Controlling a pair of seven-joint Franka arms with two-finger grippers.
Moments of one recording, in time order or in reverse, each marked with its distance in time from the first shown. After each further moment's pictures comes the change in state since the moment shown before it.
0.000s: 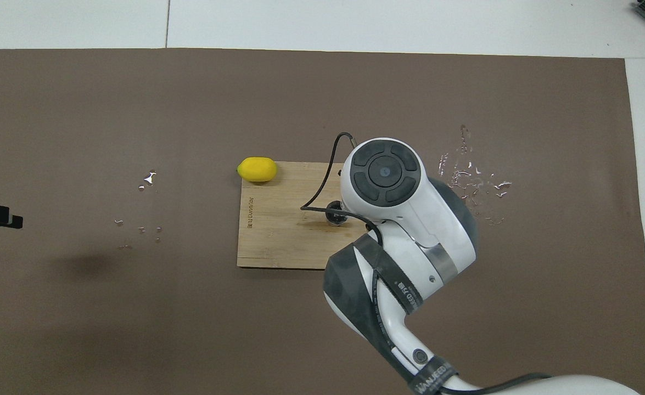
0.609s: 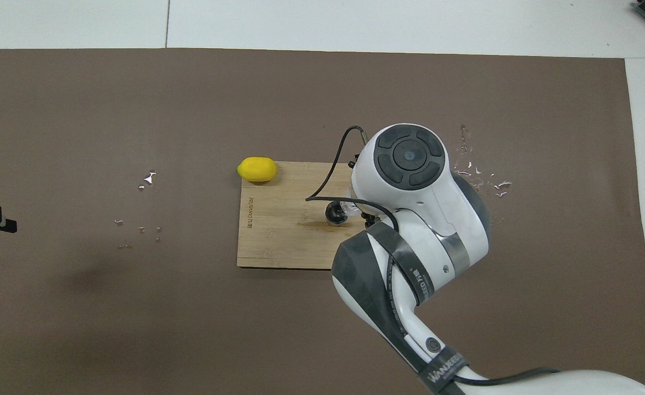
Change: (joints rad) left arm 0.029 -0.008 0.013 0.079 -0.062 -0.217 -0.338; right arm -0.125 0.003 -0.001 -0.013 0.279 0.054 -0.130
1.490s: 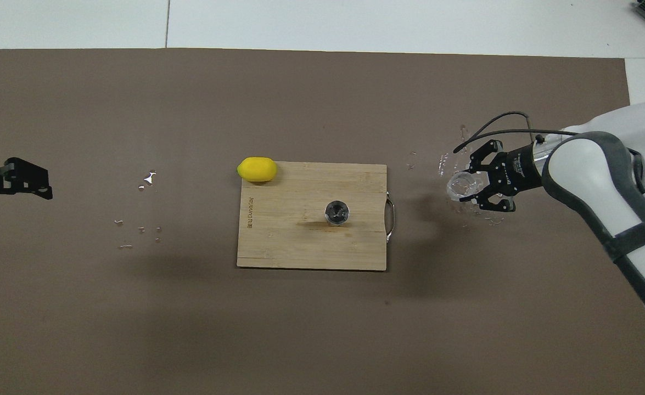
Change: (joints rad) left arm -0.331 -0.001 -0.040 0.176 0.248 0.014 -0.058; right arm -0.445 0.010 -0.005 -0.189 0.394 -0.040 -0.642
